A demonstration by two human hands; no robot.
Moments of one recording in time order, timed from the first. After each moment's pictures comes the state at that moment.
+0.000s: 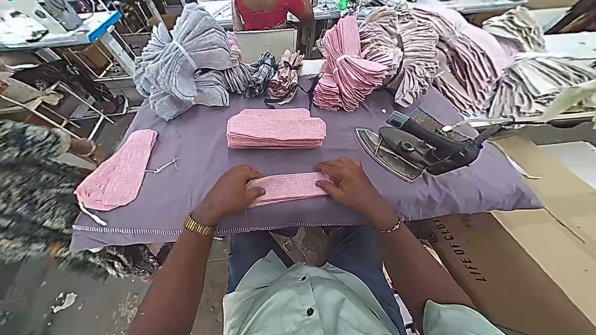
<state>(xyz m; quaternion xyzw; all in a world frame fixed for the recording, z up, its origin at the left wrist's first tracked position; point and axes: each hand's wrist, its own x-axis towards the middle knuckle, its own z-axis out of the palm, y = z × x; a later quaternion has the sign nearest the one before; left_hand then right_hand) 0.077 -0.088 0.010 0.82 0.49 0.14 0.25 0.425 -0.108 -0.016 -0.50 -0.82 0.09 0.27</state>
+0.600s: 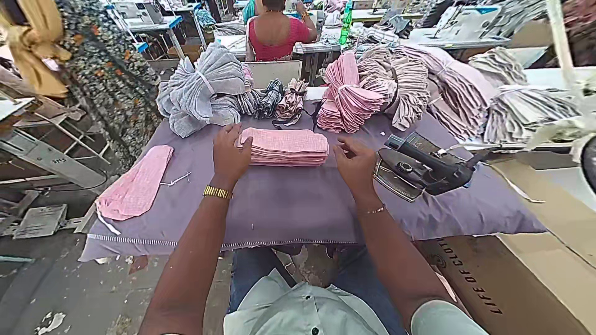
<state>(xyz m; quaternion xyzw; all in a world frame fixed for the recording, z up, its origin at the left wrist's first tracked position) 0.070 0.004 0.035 0.71 0.55 0.44 0.00 0.405 -0.041 0.024 -0.55 -0.63 0.05 0.54</state>
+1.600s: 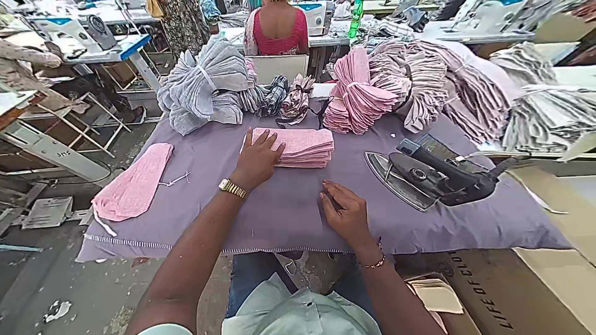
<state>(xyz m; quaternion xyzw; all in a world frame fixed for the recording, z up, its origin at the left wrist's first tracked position) 0.118 0.019 0.023 0.87 0.47 0.10 -0.12 0.382 -0.107 -0.045 -0.47 -0.72 0.03 0.51</state>
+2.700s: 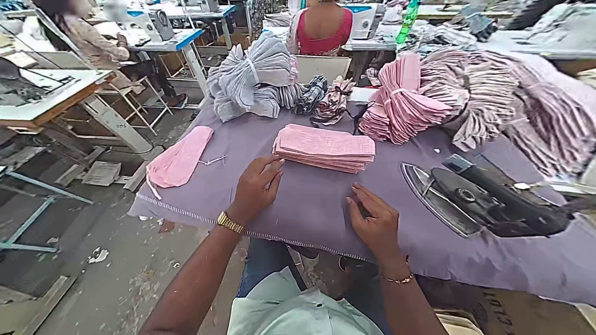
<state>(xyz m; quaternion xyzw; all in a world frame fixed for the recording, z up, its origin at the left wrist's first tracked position) 0.054 -0.087 -0.012 0.77 0.47 0.44 -0.06 0.381 -0.111 -0.044 -0.45 -0.74 0.02 0.50</state>
